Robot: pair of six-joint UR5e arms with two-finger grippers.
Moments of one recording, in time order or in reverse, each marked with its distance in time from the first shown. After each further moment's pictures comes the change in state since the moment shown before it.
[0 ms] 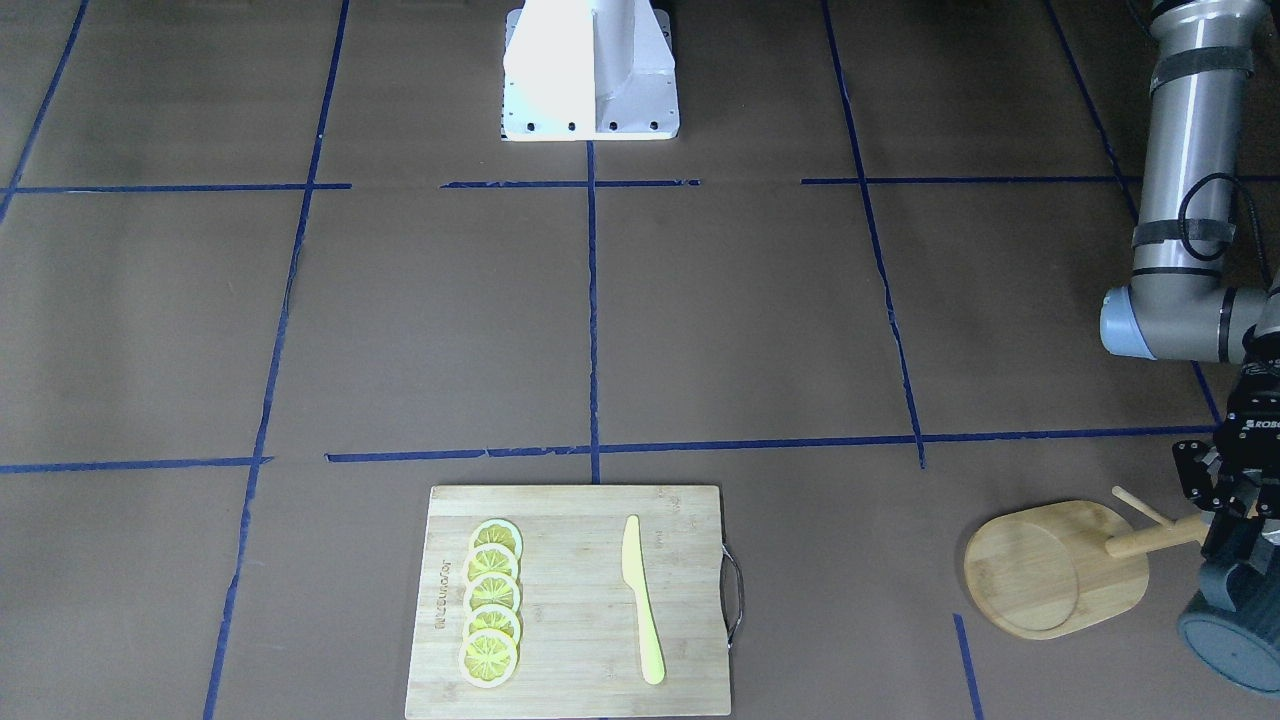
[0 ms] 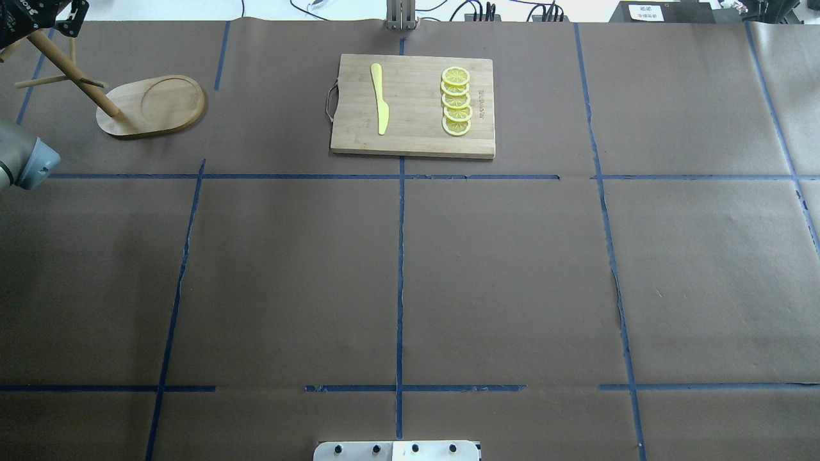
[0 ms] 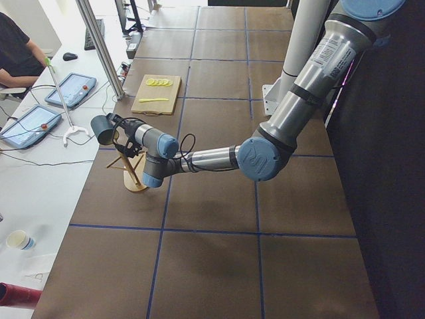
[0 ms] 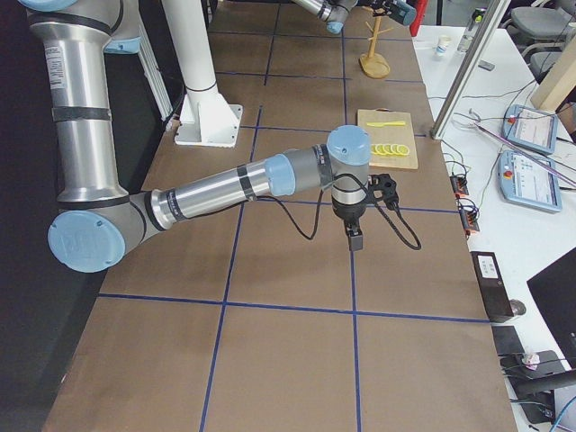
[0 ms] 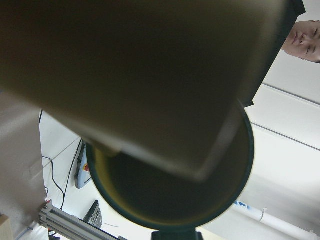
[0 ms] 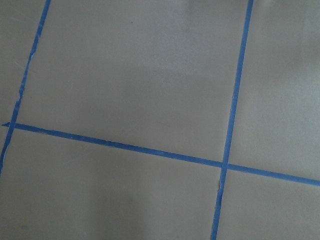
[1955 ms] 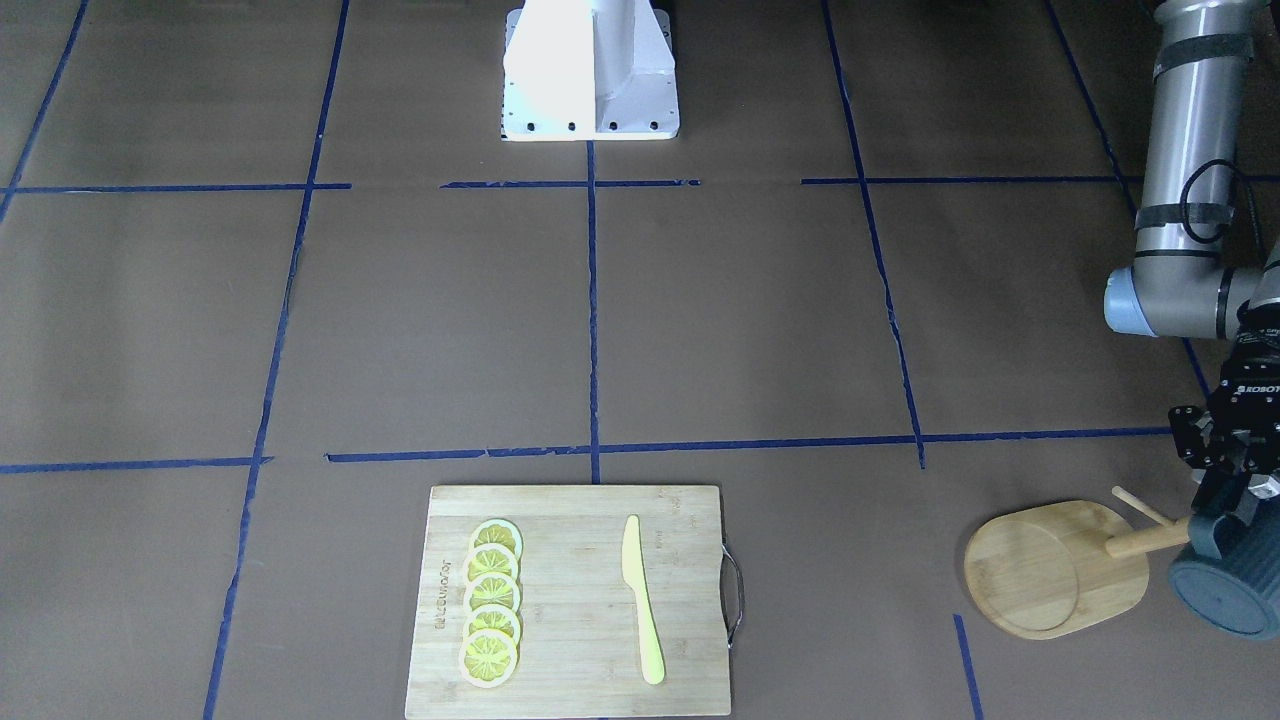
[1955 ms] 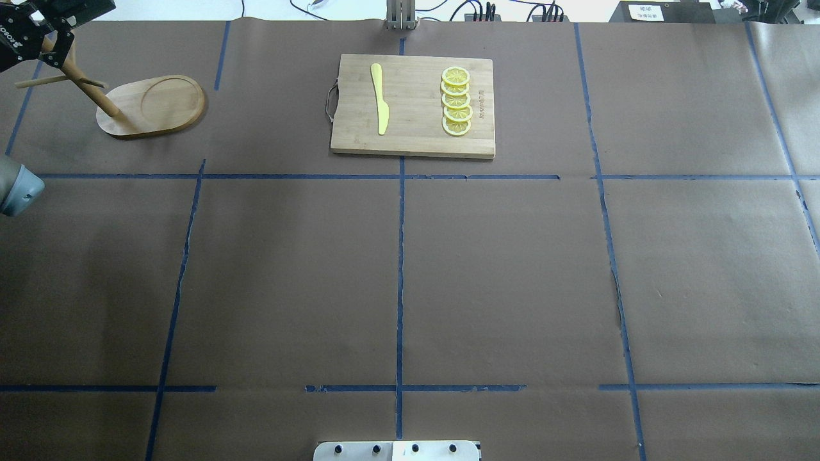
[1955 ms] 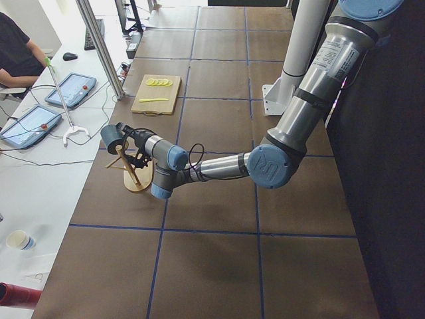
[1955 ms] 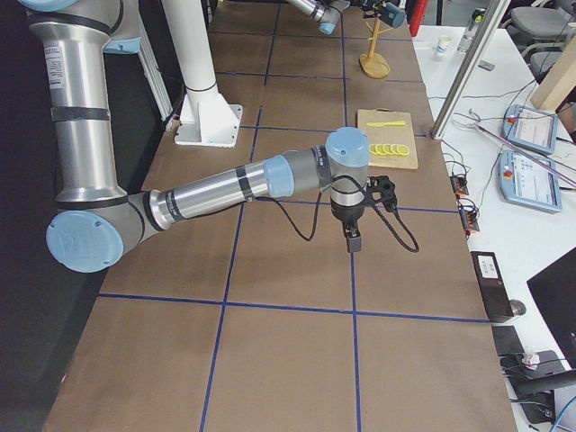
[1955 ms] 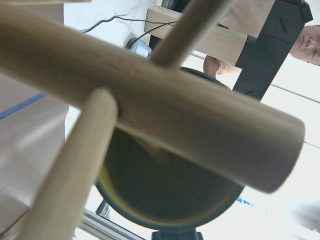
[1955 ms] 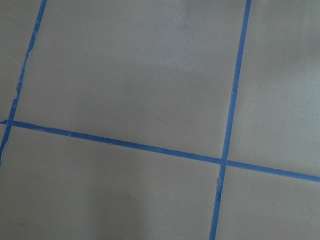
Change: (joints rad) left arm 0.018 0.084 -0.029 -0.065 -0.005 -0.003; right arm 0.000 -0.008 0.000 -0.001 0.000 0.000
